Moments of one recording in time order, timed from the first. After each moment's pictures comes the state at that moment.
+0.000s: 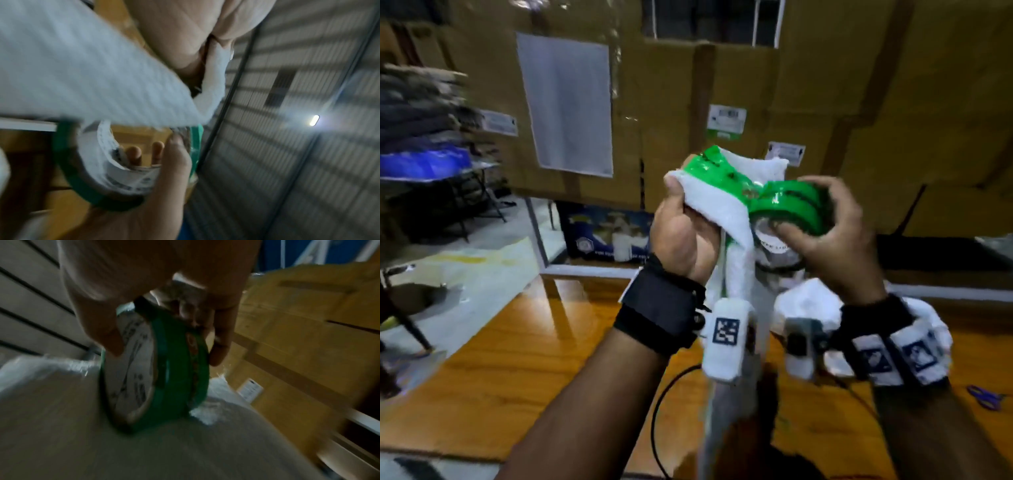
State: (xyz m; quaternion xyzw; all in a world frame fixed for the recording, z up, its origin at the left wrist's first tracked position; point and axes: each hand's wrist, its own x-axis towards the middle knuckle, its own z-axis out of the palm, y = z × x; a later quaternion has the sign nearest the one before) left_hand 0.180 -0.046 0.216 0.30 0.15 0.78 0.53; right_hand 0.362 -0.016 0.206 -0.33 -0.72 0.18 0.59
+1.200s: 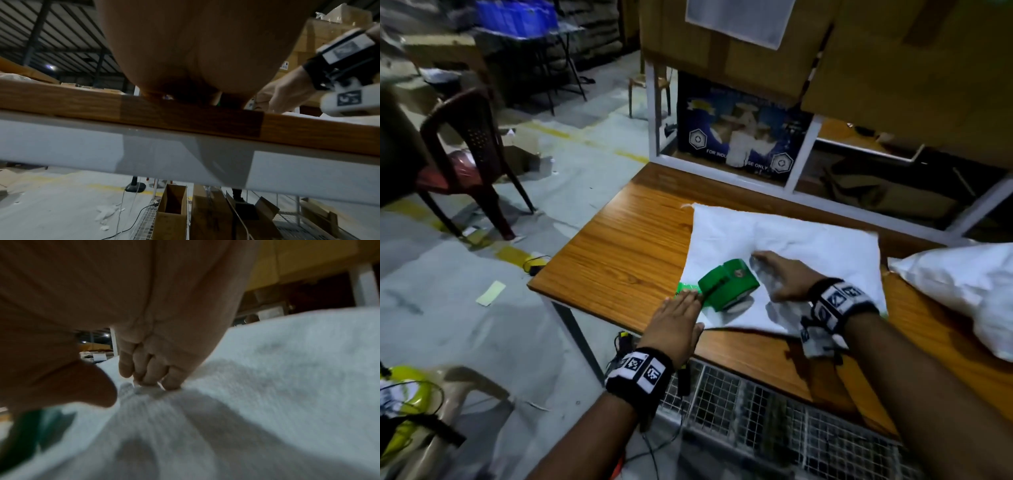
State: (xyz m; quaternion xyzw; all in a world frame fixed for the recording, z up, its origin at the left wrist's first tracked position) left_hand -0.062 -0.197 -0.134 0.63 0.77 0.08 0.10; right_hand 0.120 0.024 -0.040 -0.32 -0.91 0.26 -0.08
